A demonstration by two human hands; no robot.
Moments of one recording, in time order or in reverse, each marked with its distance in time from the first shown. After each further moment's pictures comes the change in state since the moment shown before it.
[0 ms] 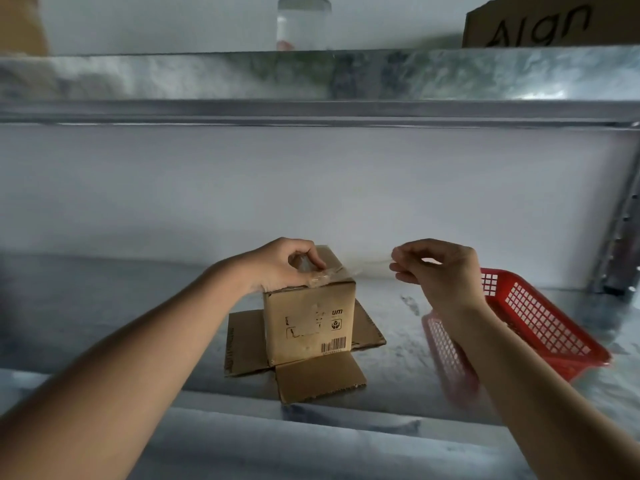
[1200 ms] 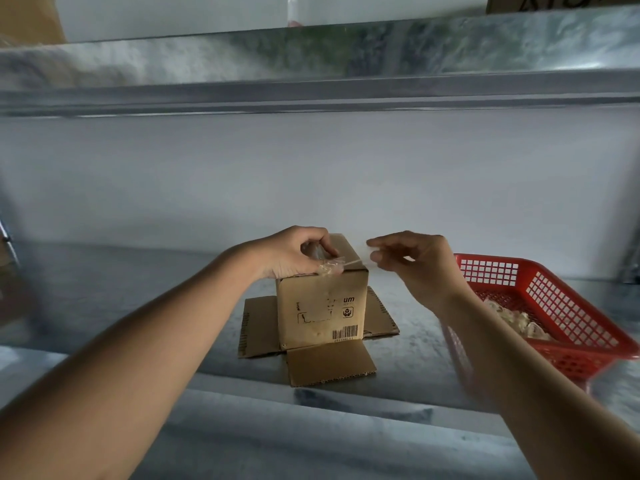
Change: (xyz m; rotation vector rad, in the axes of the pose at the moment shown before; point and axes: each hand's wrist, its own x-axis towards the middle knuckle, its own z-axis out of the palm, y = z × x) left_hand 0.004 -0.006 -0.004 0.021 -0.037 -0.005; right_hand 0.007 0.015 0.027 -0.249 -0.299 -0.193
